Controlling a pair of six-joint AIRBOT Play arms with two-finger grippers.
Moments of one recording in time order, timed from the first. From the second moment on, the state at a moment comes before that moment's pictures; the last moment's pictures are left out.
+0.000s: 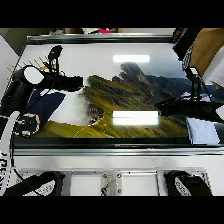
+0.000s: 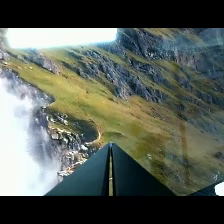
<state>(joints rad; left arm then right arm) -0.18 -1.29 1.34 1.13 -1.04 -1.53 -0.01 -0.80 0.92 -0.92 1.11 1.17</state>
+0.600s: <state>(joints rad) -0.18 -1.34 1.34 1.13 -1.01 -1.54 -0.01 -0.80 0.91 -0.92 1.11 1.17</state>
